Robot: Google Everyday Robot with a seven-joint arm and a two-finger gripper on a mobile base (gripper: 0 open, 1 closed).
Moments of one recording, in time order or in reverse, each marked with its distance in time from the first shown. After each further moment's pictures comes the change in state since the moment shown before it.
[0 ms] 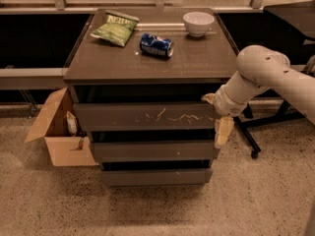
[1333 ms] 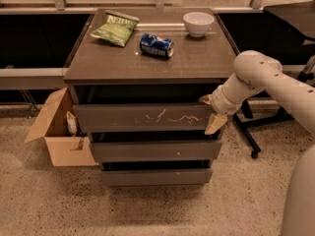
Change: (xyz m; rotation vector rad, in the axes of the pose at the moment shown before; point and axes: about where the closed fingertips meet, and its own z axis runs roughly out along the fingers) arm 0.019 -0.036 0.031 0.031 -0.038 -0.091
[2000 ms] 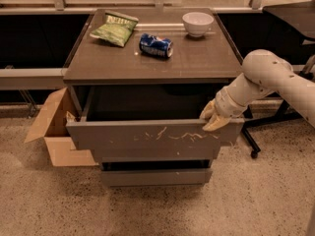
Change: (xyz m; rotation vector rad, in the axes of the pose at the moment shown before) arm -0.023 0.026 -0.019 -0.007 -0.073 -0.022
